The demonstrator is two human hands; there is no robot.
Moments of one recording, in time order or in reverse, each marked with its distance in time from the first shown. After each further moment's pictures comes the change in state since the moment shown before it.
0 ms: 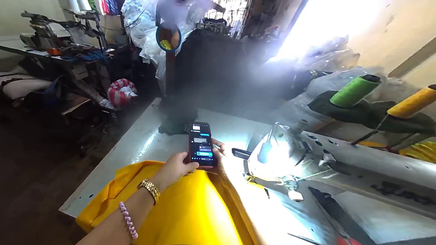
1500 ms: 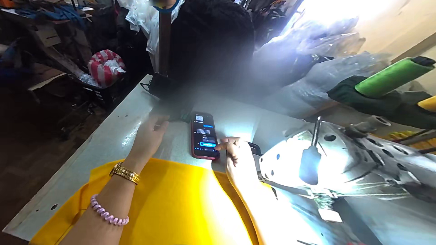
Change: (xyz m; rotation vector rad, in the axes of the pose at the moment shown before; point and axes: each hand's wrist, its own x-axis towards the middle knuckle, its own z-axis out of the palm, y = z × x) left_hand 0.022 0.004 -0.048 0.158 0.568 0.176; right_hand -0.014 -0.012 -0.038 -1.127 0.010 -0.699
